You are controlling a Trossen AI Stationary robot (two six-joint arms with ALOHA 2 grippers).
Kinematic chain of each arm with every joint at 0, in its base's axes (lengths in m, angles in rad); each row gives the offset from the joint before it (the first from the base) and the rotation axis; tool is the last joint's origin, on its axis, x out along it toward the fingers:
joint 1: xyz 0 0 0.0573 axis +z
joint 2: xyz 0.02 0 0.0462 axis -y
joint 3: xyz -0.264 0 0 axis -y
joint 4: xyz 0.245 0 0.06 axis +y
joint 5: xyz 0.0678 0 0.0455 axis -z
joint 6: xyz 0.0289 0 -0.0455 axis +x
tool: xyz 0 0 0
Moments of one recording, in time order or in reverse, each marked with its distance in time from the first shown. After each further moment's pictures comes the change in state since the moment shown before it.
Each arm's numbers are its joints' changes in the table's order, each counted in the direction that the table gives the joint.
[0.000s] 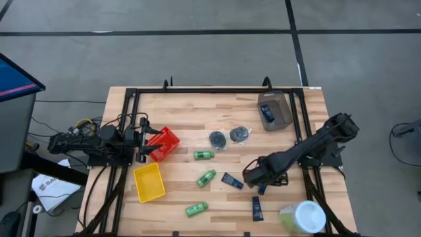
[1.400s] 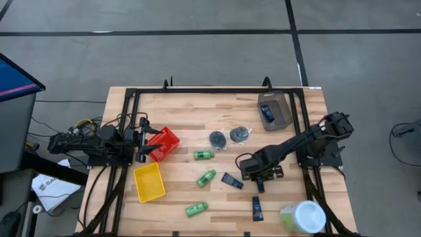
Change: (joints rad) left arm 0.000 0.000 0.000 -0.012 0.000 0.000; right arm -0.183 -0.054 -0.153 -0.175 -0.069 -0.341
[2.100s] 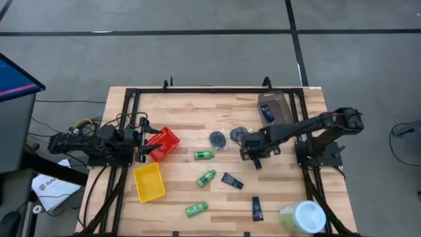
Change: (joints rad) left arm 0.000 0.000 0.000 -0.008 0.000 0.000; right arm -0.278 0.200 0.007 0.060 0.108 -0.413
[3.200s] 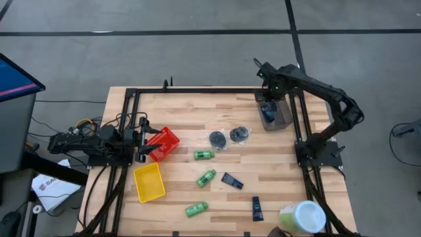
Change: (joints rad) left arm 0.000 0.000 0.000 -0.006 0.000 0.000; right arm -0.788 -0.066 0.448 0.467 0.282 -0.719
